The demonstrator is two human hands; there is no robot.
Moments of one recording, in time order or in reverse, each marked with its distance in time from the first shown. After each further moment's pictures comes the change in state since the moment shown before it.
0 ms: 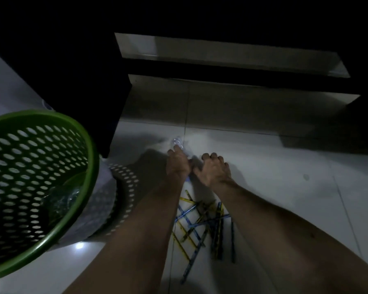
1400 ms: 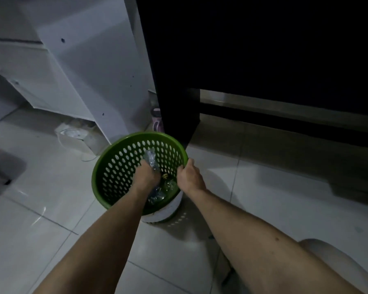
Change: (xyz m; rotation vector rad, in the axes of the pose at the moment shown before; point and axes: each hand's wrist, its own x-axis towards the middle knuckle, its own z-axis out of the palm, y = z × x) left_hand -0.135 -0.100 -0.314 0.031 0.282 -0.329; right_hand -0.125 -0.250 -0.049 0.560 -0.063 -0.170
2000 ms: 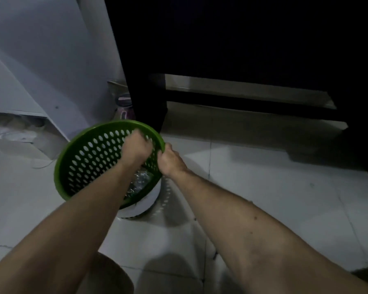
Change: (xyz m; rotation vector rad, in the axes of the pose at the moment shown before) left_hand 0.015 0.046 -0.008 -0.017 0.017 0.383; right_hand 0.000 -0.004 0.004 0.048 -0.007 0.025
